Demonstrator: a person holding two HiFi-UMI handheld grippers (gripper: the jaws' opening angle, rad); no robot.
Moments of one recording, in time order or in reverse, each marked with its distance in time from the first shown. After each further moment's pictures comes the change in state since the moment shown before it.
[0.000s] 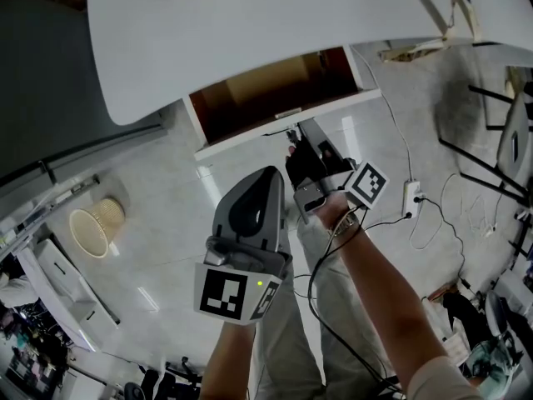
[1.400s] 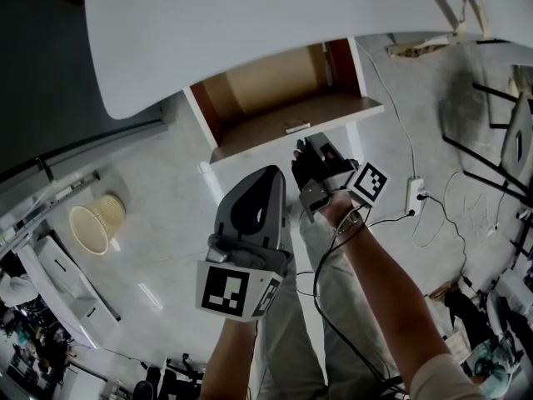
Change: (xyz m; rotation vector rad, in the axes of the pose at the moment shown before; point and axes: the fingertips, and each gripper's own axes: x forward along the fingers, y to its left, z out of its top) left arm -0.001 0.011 -0.019 -0.005 0.034 0.006; right arm -0.013 -0.039 -0.008 -0.015 0.051 -0.077
